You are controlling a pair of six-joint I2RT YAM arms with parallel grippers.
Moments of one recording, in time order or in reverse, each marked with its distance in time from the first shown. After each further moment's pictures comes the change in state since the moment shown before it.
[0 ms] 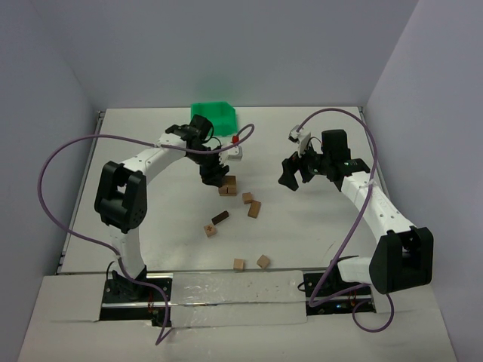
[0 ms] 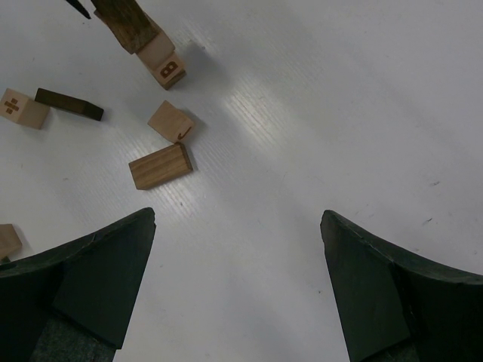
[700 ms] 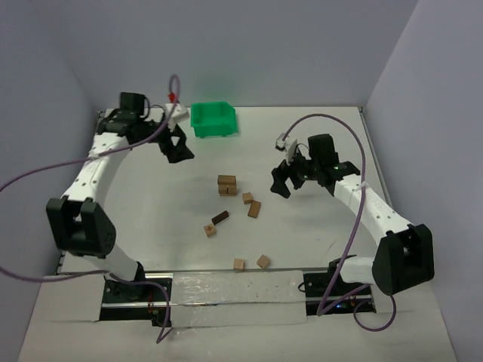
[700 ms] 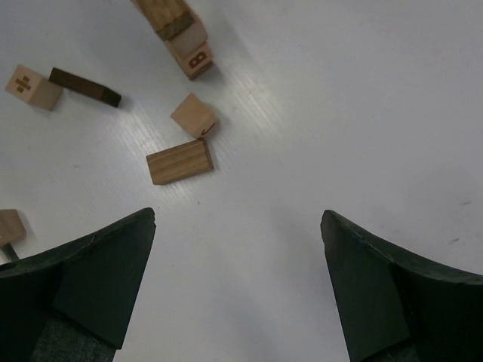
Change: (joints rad) left arm 0.301 -0.300 -0.025 0.069 0.221 -0.183; right arm 0.107 0.000 -0.022 0.004 0.043 -0.017
